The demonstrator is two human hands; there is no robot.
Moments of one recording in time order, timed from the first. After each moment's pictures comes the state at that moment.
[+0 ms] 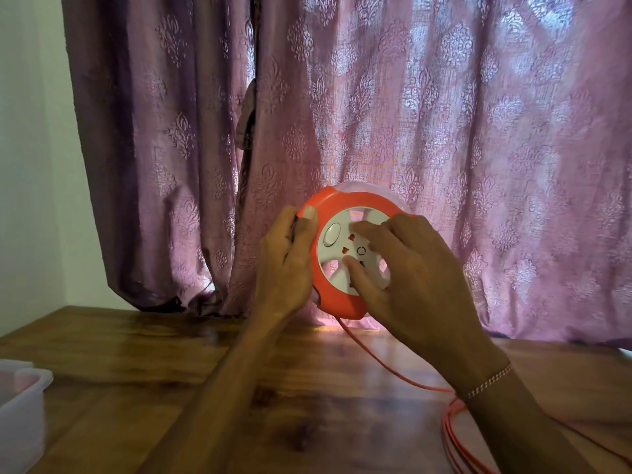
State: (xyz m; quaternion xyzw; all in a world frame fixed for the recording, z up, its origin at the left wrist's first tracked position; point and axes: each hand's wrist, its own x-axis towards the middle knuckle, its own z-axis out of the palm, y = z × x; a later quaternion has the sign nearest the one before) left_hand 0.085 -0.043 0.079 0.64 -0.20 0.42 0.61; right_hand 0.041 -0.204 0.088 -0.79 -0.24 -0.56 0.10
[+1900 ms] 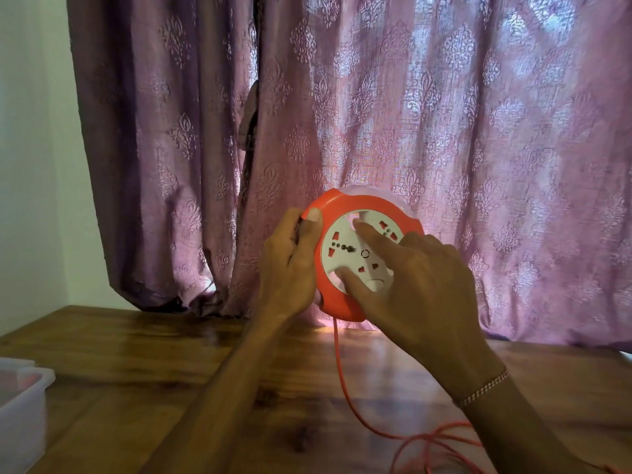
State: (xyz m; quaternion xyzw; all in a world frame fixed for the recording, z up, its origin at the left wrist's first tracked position) left_hand 0.082 -0.046 0.079 0.65 -0.19 0.43 0.60; right_hand 0.039 -0.202 0.084 -0.82 -0.14 -0.55 0.07
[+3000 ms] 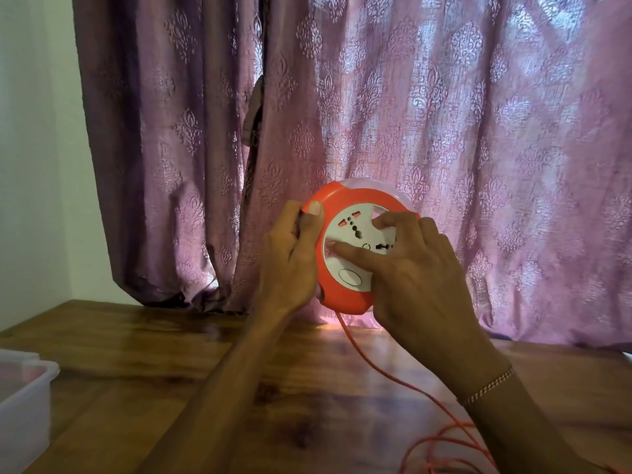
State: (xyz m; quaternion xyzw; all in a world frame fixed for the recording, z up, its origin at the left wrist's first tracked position) left_hand 0.084 -0.041 0.081 0.64 -0.19 0.45 0.60; right_hand 0.038 -0.201 0.086 -0.81 -0.23 -0.53 0.02
